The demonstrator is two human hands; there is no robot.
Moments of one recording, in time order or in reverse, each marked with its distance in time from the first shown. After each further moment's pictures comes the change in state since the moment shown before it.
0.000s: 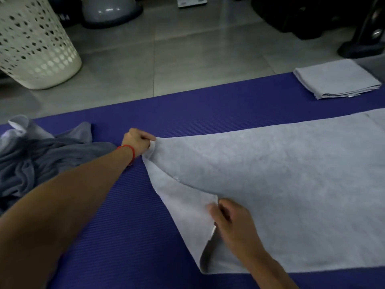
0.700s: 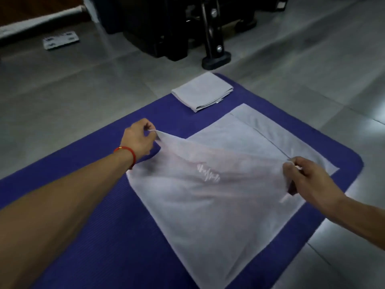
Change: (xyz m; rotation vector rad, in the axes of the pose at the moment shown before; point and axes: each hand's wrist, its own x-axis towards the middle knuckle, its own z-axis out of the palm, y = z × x) left_hand -0.056 0.328 0.161 -0.027 -0.229 0.615; right_hand -0.023 0.096 -0.363 -0.093 0.553 0.409
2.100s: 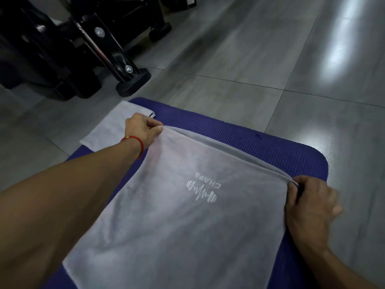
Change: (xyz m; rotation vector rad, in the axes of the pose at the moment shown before) left_hand 0.185 0.211 0.247 0.124 -0.128 0.252; right_hand 0.112 0.172 -0.013 -0.211 0.777 0.336
